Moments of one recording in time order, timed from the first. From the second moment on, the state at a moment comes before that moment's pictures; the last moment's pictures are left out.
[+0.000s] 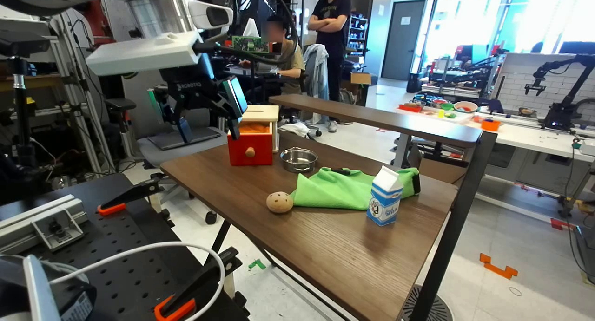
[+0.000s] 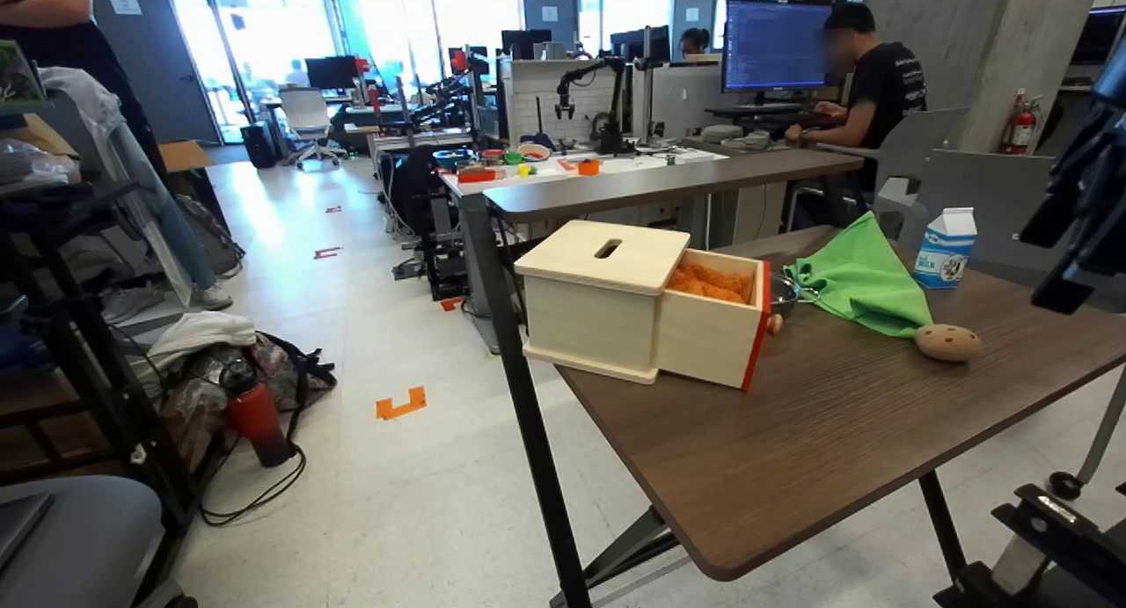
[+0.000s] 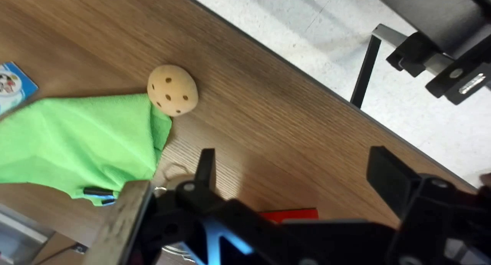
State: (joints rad) arm 0.02 -0.03 0.06 -2.78 -0.33 2.97 -0.26
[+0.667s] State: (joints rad) arm 0.02 0.11 0.06 -2.78 -0.26 3.16 -0.40
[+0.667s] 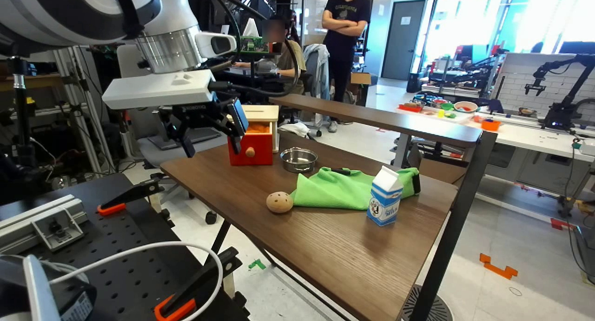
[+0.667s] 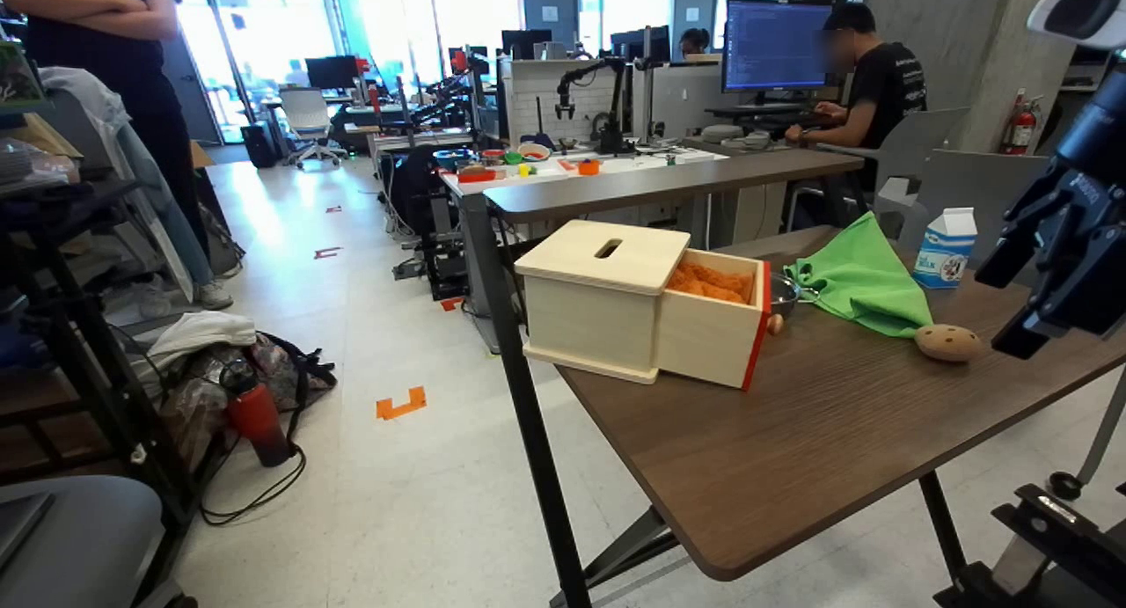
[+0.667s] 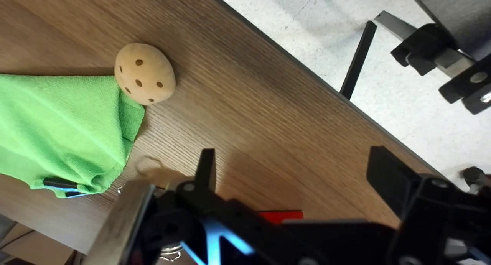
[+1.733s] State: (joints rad) arm 0.00 0.34 0.17 -2.56 -0.18 3.18 -0.29
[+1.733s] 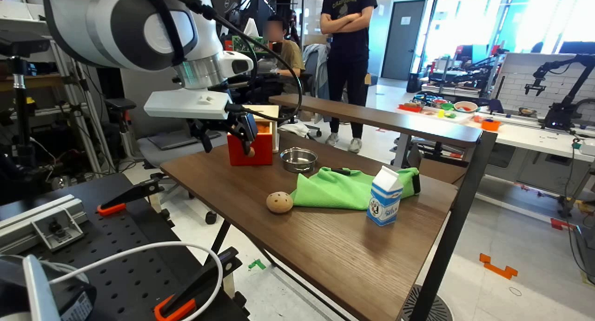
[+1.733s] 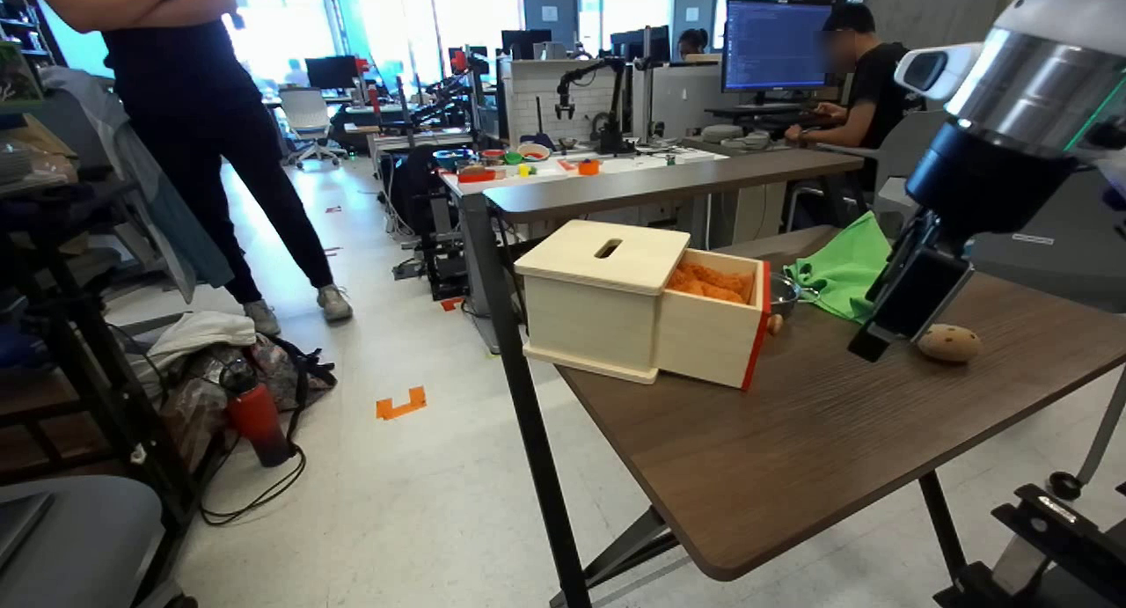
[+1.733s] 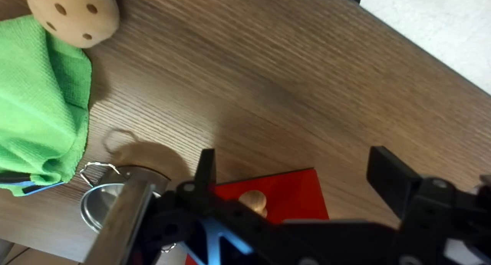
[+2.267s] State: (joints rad) arm -0.09 0.51 0.25 -2.37 -0.19 3.12 -0.34
